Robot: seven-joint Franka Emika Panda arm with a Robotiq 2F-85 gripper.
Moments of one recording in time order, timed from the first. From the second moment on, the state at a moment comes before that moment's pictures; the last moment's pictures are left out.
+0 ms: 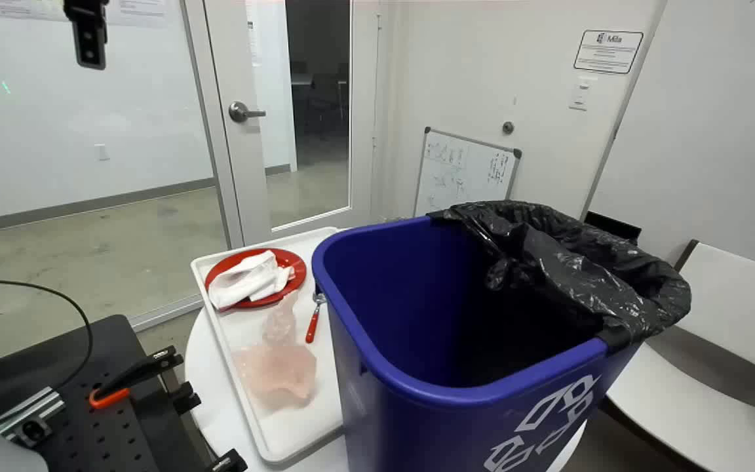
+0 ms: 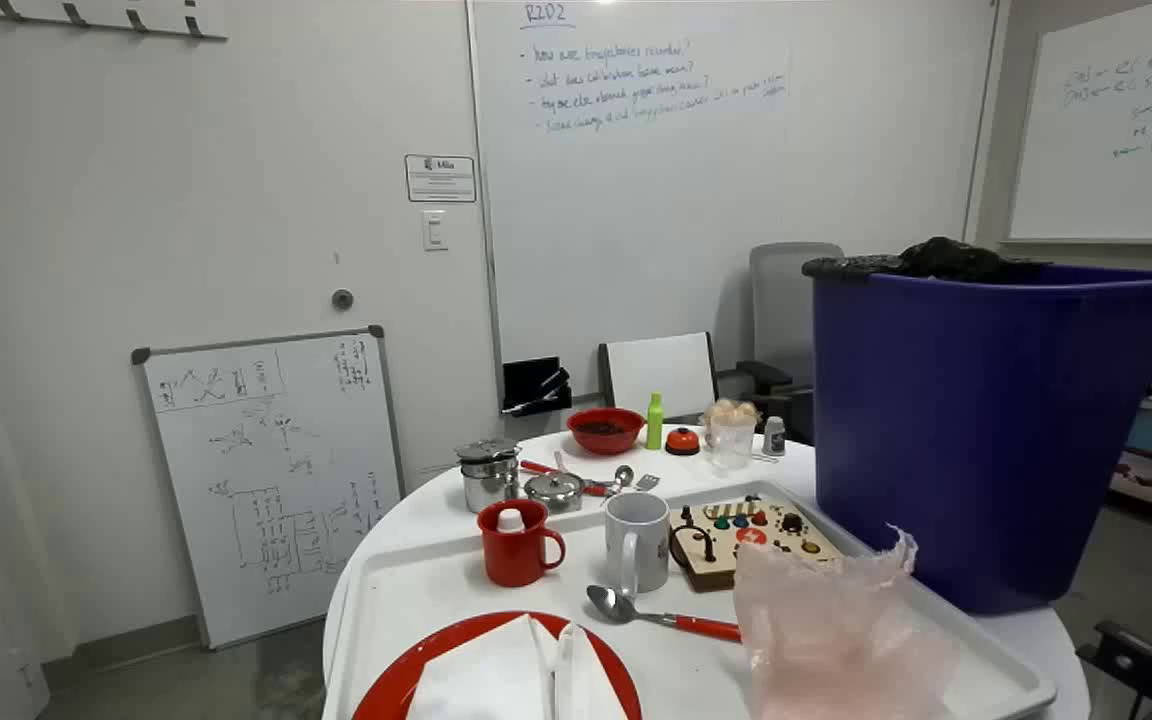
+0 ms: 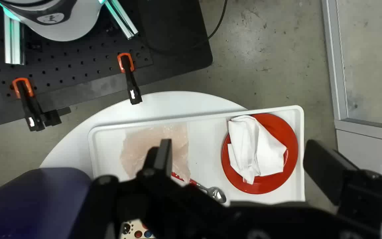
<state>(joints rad) 0.08 -0.87 0.12 -2.55 0.34 1.59 0.40</state>
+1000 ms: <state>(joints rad) 0.00 -0.56 0.25 -2.50 0.33 1.90 0.52</state>
